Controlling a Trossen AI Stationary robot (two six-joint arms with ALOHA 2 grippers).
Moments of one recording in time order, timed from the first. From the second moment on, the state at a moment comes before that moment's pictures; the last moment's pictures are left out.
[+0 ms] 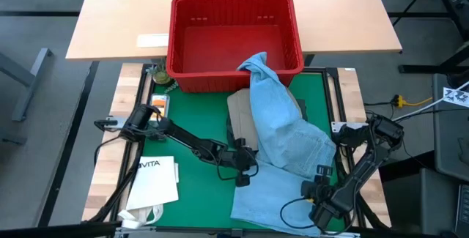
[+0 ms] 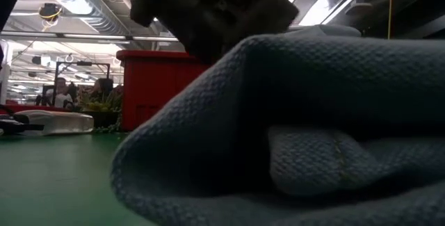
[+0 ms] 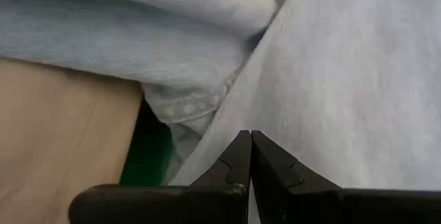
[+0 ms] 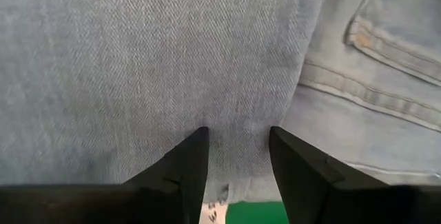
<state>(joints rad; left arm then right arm) -0.28 2.08 1.28 0.07 -0.27 -0.31 1.01 1.76 1.09 -1.09 0.04 1.18</state>
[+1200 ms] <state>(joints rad) -0.49 2.01 1.28 0.12 -0.10 -0.38 1.11 1.81 1.35 -0.83 0.12 1.09</state>
